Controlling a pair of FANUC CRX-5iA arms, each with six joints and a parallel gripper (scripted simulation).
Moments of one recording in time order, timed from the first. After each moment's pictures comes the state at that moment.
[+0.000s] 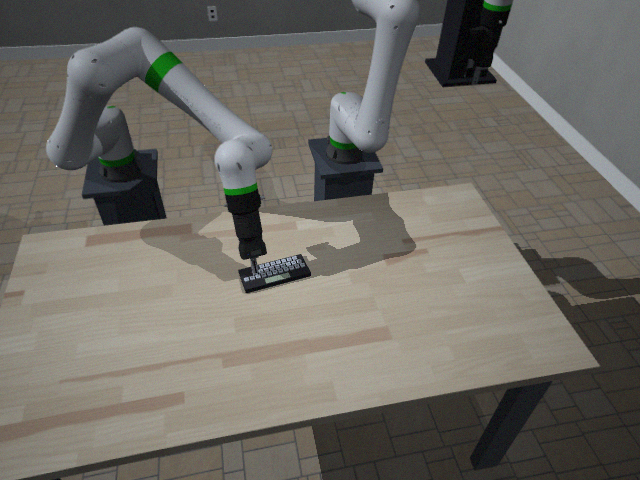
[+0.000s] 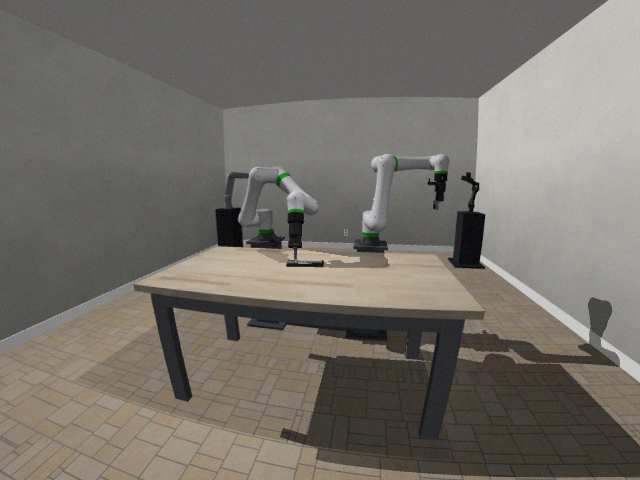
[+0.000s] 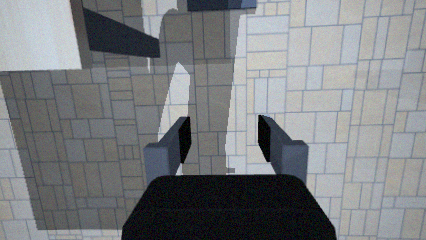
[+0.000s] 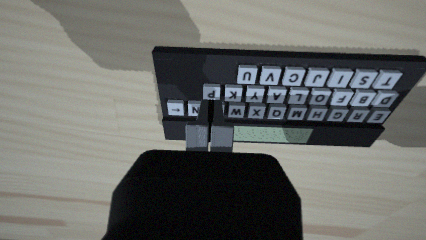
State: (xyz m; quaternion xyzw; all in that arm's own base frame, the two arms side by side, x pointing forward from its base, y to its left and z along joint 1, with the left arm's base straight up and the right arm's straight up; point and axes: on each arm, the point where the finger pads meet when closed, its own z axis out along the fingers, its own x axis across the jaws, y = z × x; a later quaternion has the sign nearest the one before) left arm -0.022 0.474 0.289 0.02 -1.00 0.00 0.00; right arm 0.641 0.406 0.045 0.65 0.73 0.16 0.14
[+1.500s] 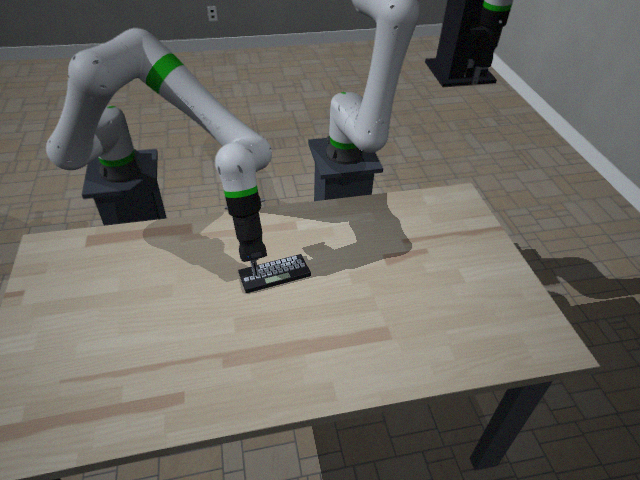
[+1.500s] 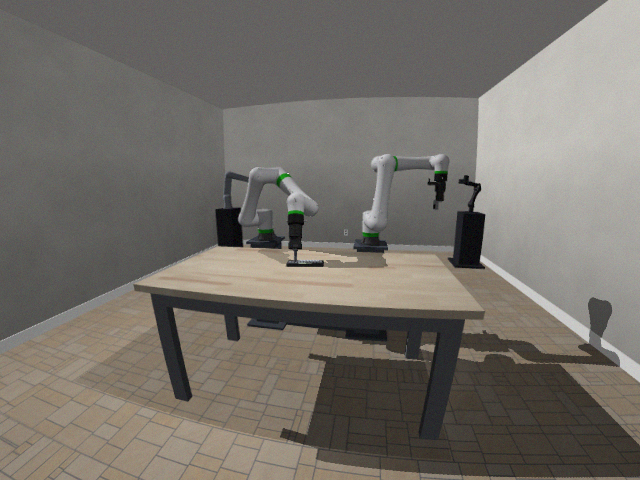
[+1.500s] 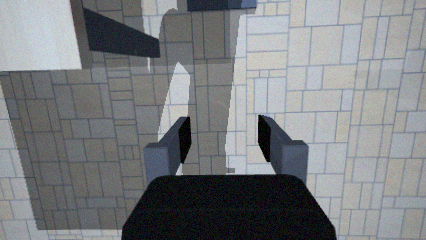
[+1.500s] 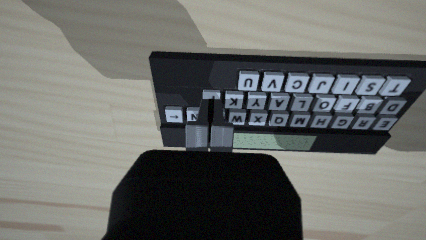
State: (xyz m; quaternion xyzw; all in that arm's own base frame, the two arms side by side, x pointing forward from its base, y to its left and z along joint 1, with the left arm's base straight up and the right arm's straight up) left arm -0.022 0.474 0.289 0.02 -1.00 0.00 0.00; right arm 0.641 0.406 0.036 0.65 0.73 0.16 0.14
